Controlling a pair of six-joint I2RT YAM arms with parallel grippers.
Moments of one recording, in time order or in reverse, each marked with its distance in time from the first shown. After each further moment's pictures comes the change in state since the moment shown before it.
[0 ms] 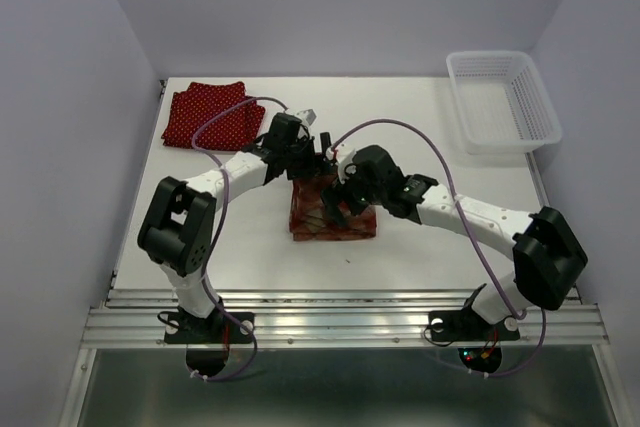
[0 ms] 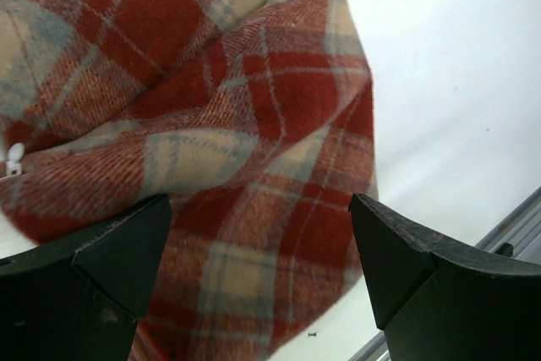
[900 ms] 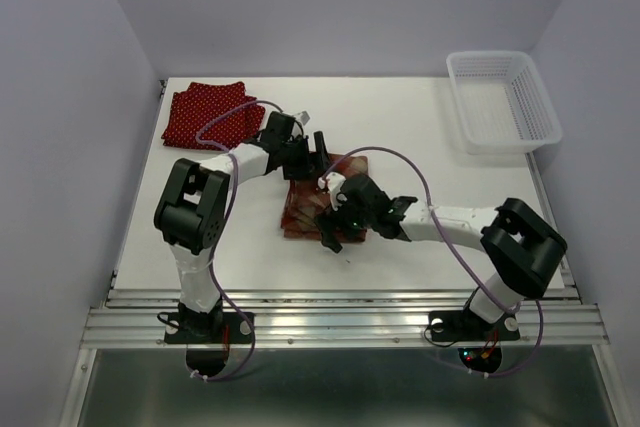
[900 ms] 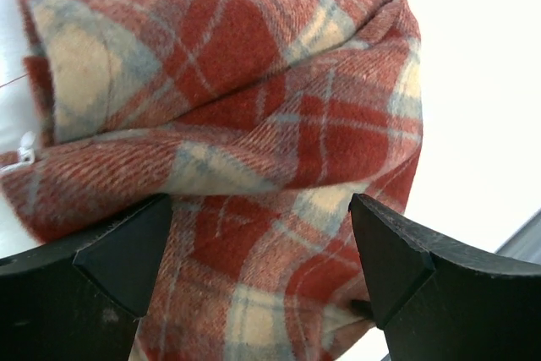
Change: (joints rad) left arm 0.085 0.211 0.085 0.017 0.089 0.008; right arm 0.076 0.143 -0.157 0.185 -0.006 0.042
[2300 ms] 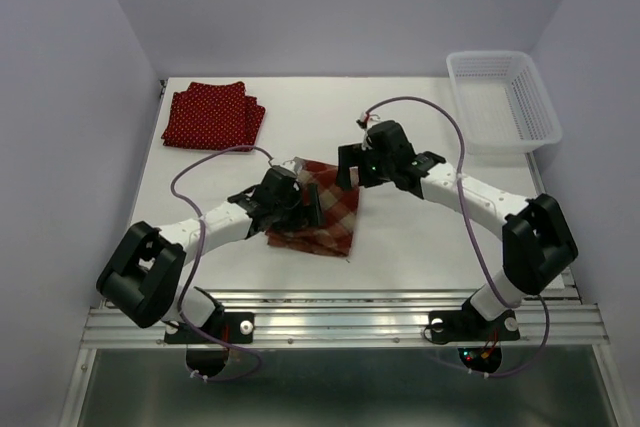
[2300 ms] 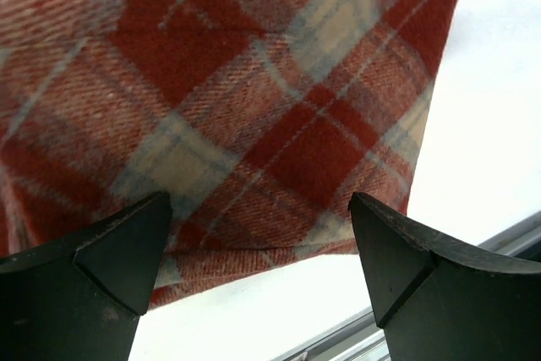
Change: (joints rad) left arm -0.224 -0.507 -0.527 -0.006 -0.290 -0.129; right arm -0.252 -0.071 0.239 -0.248 0.151 0.307
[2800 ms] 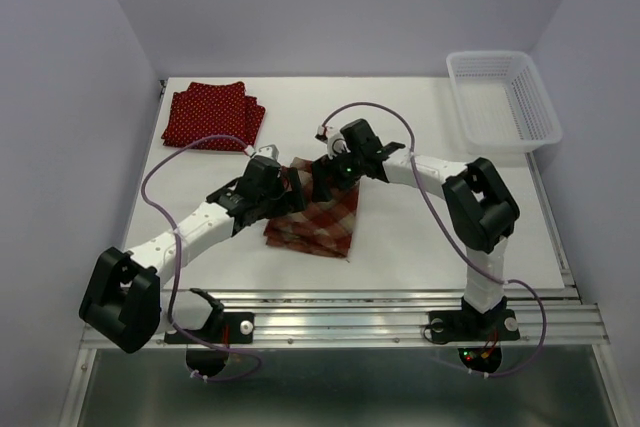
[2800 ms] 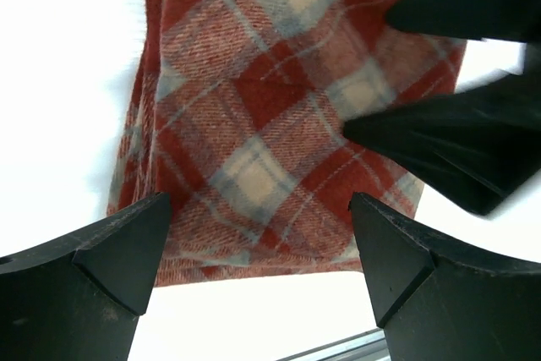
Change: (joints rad) left arm 0.066 -0.148 0.058 -0.167 -0.161 -0.008; right arm 0.000 0.378 0.235 0.046 -0.462 -0.309
